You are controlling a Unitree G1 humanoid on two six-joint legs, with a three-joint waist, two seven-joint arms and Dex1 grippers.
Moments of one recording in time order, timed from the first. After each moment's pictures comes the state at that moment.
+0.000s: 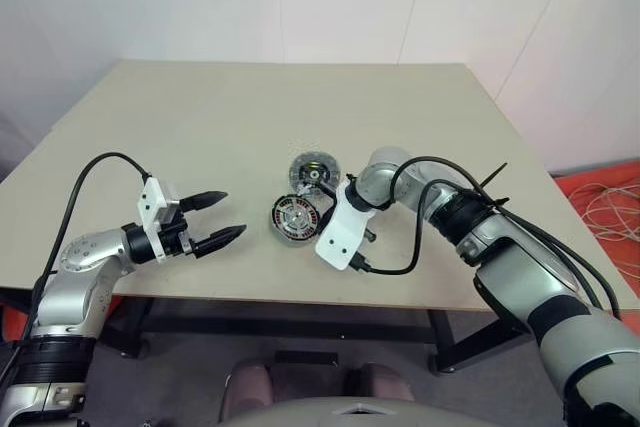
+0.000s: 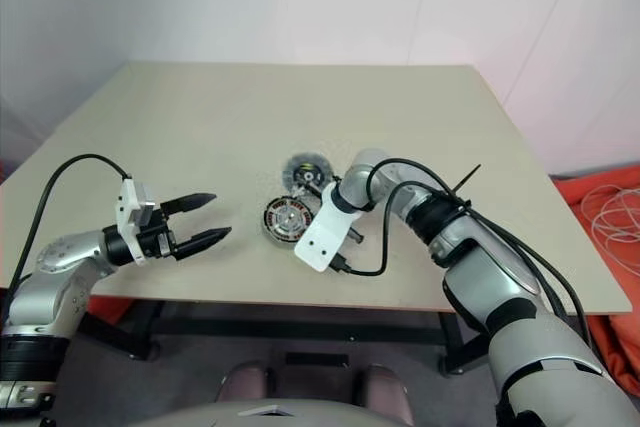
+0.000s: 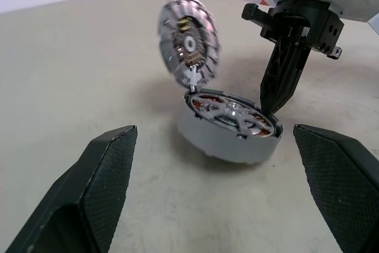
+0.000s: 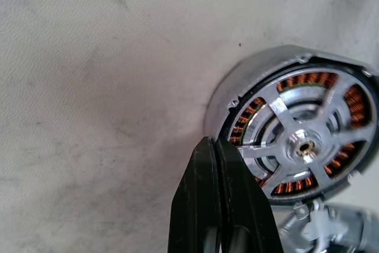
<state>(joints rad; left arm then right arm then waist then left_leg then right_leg) -0.10 0.63 0.15 0.02 -0.50 0.18 -1.11 -0.98 -0.40 0.72 0.60 -0.48 -0.69 1.22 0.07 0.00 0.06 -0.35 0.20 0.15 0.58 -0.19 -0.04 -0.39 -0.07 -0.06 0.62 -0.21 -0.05</state>
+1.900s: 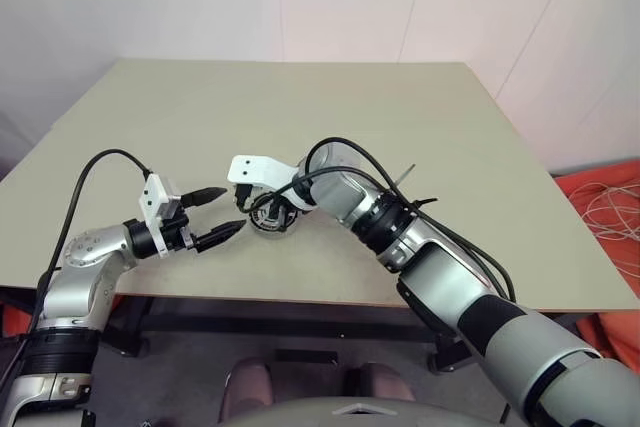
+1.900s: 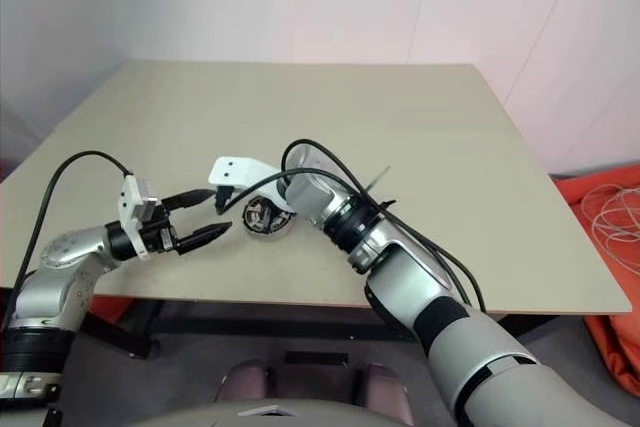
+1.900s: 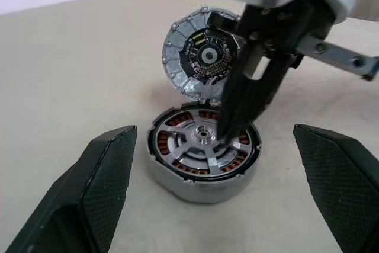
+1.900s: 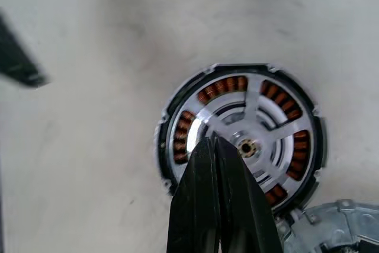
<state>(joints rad) -0.13 0.61 0.15 0.08 -0.48 0.16 -1.11 -1.06 0.03 0.59 0.53 -0.39 0.83 1.16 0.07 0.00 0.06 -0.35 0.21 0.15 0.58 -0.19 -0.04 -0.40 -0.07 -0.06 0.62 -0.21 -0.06</state>
